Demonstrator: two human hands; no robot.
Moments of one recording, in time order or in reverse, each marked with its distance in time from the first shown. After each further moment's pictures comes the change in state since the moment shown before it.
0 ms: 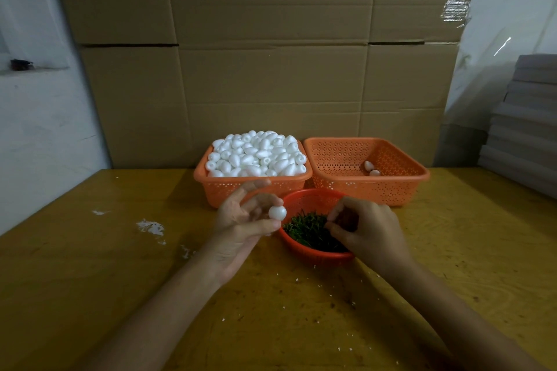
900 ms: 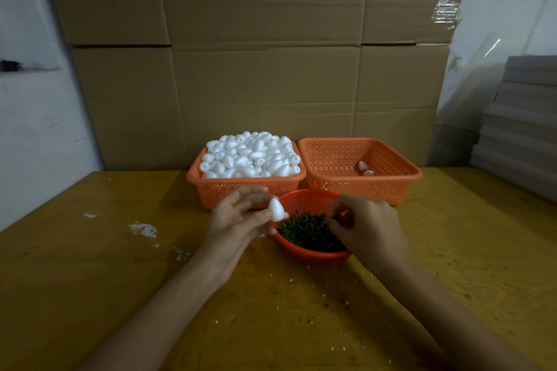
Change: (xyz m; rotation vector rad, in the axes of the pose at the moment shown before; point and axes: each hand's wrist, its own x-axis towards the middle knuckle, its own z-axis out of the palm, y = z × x) left_hand -0.001 0.000 0.005 -0.154 0.043 0.049; right_hand -0.002 -0.005 -0.008 -0.114 0.110 -0.052
